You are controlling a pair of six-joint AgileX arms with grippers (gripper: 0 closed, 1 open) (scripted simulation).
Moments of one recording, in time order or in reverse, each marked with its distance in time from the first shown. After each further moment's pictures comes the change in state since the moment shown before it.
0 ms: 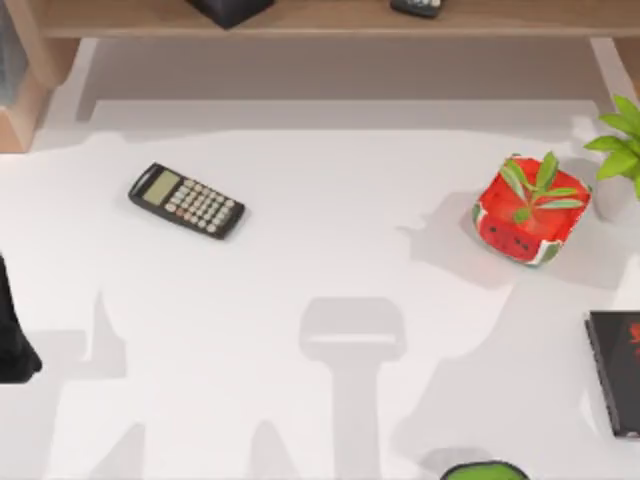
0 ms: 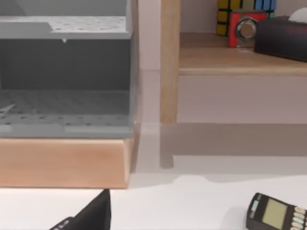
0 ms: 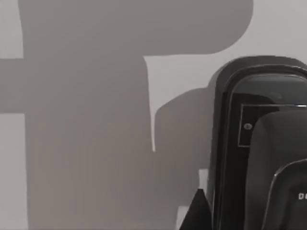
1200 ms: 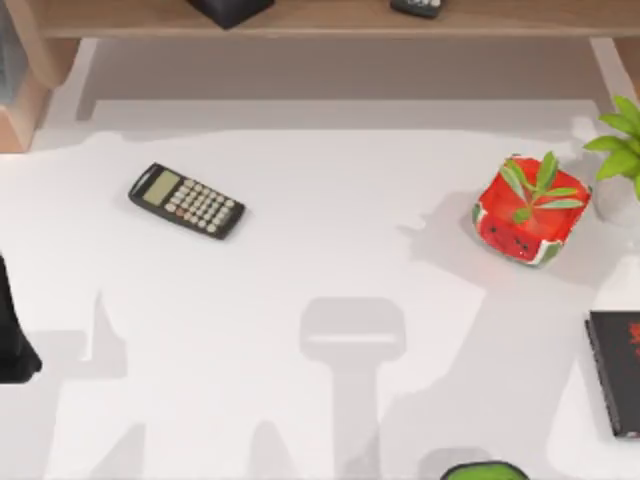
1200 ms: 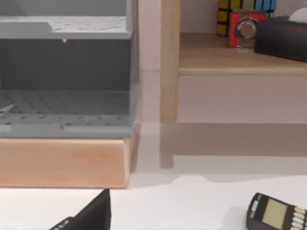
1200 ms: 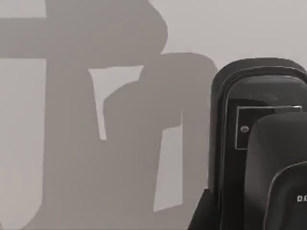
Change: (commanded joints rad) left arm 0.000 0.000 0.000 0.000 0.000 0.000; right arm -0.021 -0.136 -0.109 0.030 -0.010 -0.024
